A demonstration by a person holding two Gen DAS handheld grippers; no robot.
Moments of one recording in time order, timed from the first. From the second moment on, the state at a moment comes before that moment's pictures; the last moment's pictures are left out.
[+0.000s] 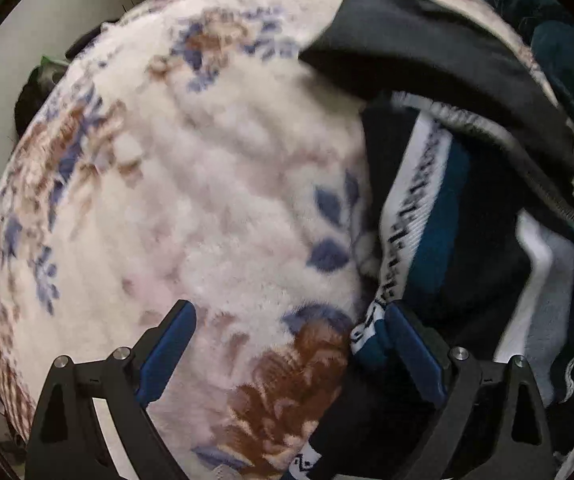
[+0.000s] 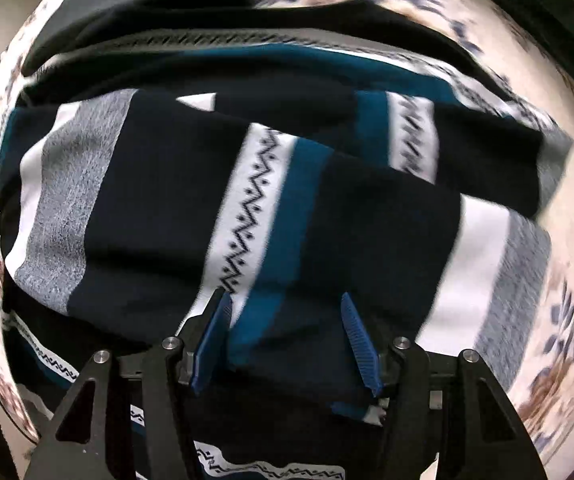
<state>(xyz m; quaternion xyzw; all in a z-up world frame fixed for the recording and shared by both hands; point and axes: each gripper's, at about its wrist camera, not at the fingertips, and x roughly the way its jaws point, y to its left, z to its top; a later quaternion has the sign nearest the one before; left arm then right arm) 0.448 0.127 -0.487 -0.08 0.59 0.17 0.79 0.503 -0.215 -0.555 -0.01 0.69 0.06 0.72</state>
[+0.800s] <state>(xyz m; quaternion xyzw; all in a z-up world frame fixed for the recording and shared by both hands) 0.551 0.067 -0.455 0.03 0.54 0.11 0.84 0.543 -0.343 -0.496 0.16 0.61 -0.03 0.78</state>
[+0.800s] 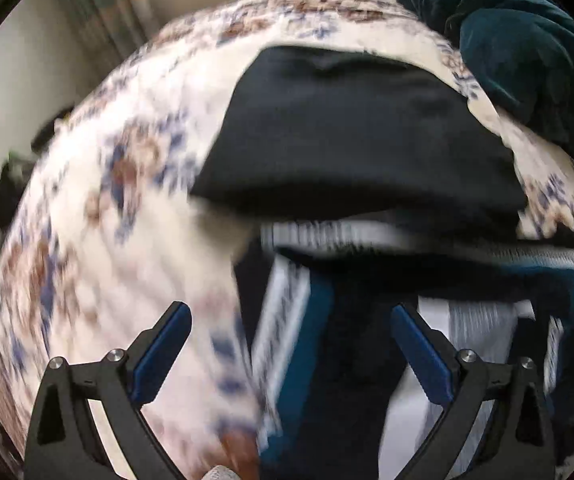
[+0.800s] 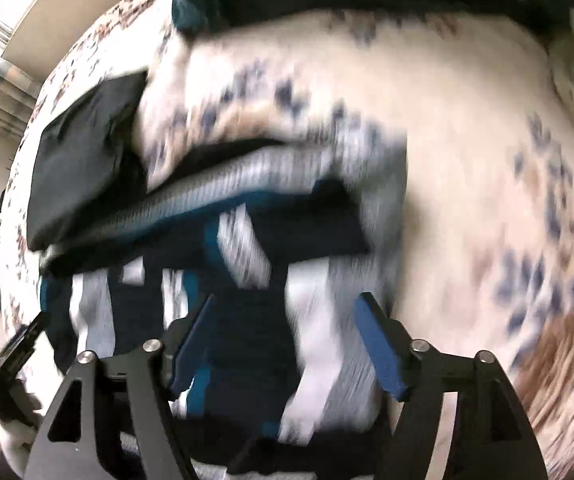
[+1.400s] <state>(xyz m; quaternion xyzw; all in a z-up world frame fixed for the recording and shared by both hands) 0.592 0.065 -0.468 0.12 0.53 0.10 0.83 0.660 -0.348 -0.534 0.05 0.64 -0.03 0.76</state>
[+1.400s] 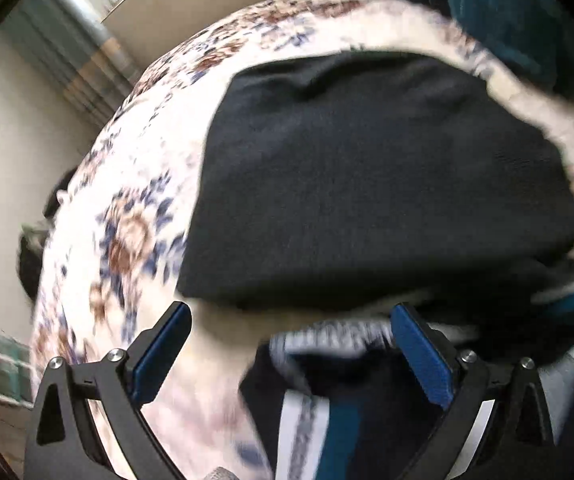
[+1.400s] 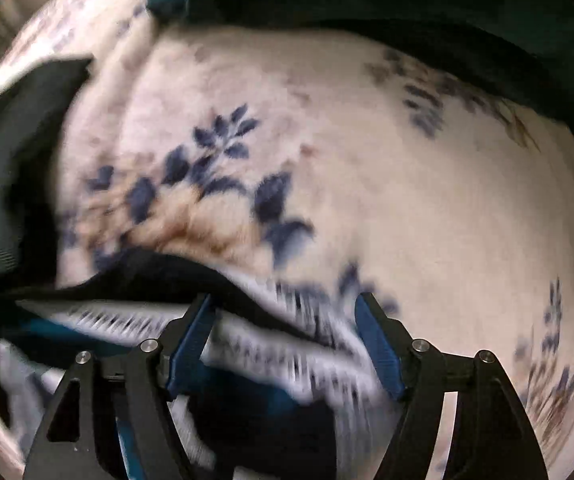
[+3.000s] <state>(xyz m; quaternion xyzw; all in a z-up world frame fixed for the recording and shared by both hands) 0.130 0.069 -0.494 -0.11 0.63 -0.01 0.77 0.085 -0.342 -0.595 0.29 0.70 -0.06 0.65</state>
